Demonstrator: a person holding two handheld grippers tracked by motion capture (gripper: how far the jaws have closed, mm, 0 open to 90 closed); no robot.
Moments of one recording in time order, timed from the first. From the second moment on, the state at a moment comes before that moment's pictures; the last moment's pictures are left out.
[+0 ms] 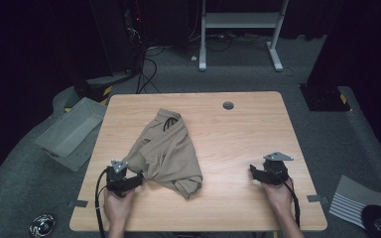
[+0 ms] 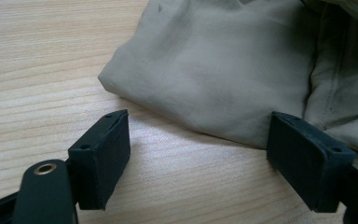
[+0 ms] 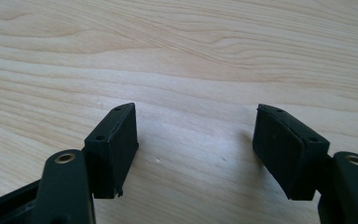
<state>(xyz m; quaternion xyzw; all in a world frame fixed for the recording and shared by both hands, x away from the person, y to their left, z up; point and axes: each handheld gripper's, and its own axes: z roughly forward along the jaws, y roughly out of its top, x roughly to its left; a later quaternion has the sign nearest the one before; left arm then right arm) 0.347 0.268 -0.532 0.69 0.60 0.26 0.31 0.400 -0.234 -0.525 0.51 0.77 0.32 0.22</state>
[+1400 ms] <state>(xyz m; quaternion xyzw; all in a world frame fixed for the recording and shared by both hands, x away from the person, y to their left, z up) 0.347 0.268 -0.532 0.69 0.60 0.26 0.31 0.446 -0.064 -0.483 0.33 0.84 0.41 0.12</state>
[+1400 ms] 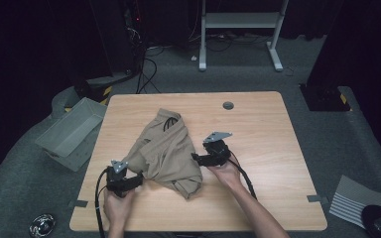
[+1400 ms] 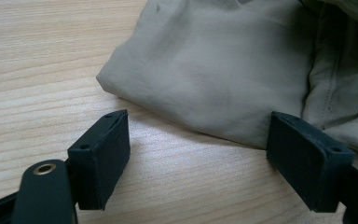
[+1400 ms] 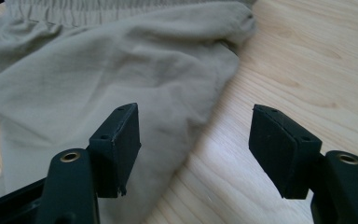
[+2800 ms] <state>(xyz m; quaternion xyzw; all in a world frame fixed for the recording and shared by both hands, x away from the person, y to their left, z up) 0.347 0.268 -0.532 0.69 0.60 0.26 0.31 0.453 -0.050 -0.519 0.31 0.88 0.35 0.12</state>
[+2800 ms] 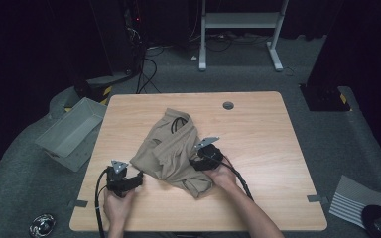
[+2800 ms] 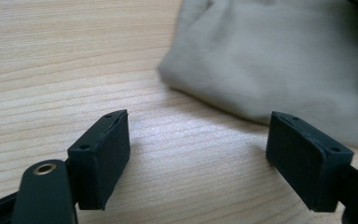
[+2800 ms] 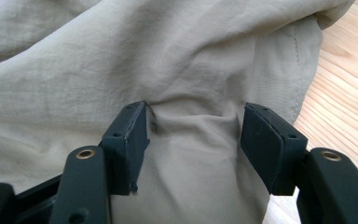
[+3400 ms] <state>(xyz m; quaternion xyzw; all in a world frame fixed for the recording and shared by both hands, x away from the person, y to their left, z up) 0.347 0.267 -0.532 0.69 0.59 0.26 0.31 0.451 -0.111 -0.518 0.34 0.86 0.35 0.13</state>
